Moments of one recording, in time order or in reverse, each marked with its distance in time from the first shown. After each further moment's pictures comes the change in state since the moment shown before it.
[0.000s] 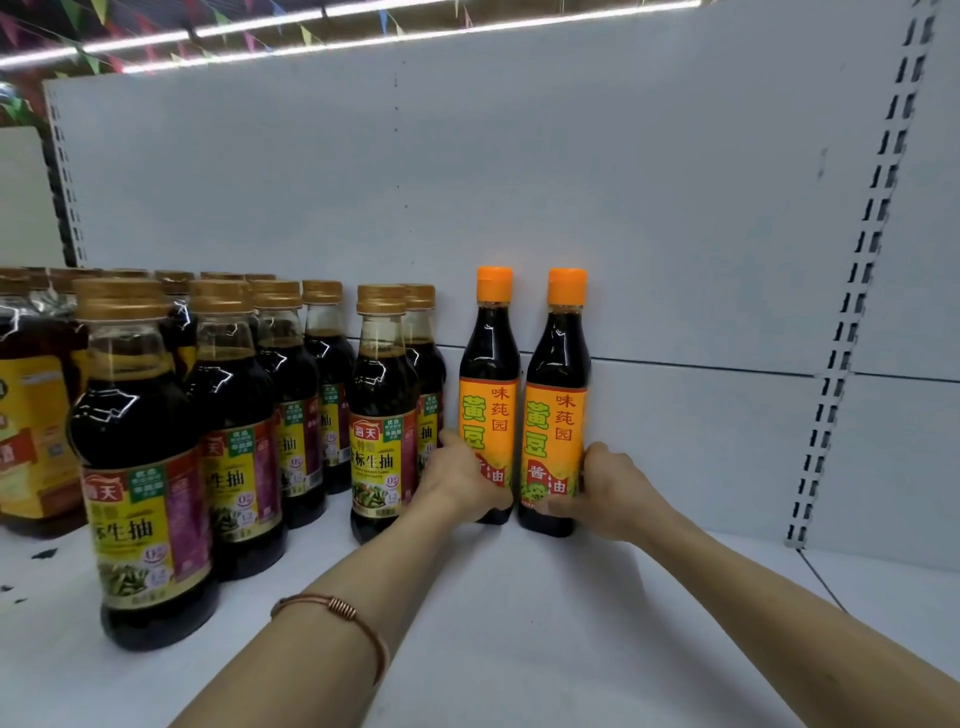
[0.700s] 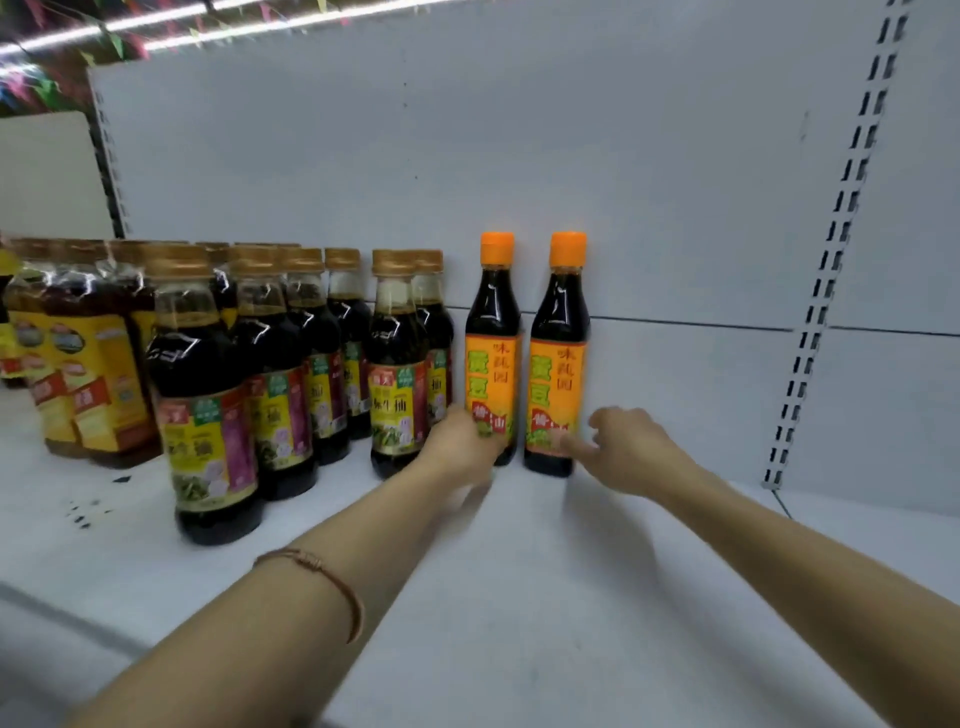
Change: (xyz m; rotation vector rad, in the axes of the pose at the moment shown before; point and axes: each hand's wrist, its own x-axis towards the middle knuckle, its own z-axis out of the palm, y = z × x) left_hand -0.049 -0.004 -0.001 -0.066 0.011 0.056; right_hand -0.066 -0.013 -0.031 -0.157 0.000 -0.078
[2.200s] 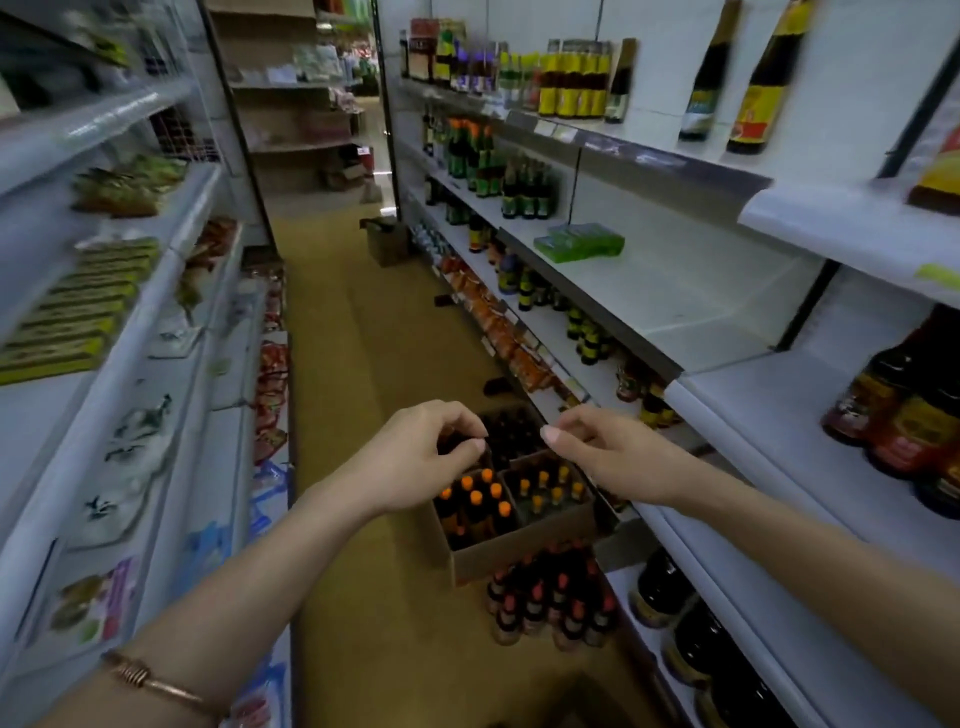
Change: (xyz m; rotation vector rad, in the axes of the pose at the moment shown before) left_hand -0.600 -0.431 -0.391 0.241 0.292 -0.448; right_hand -0.378 -0.515 0.342 0.333 -0.924 -0.807
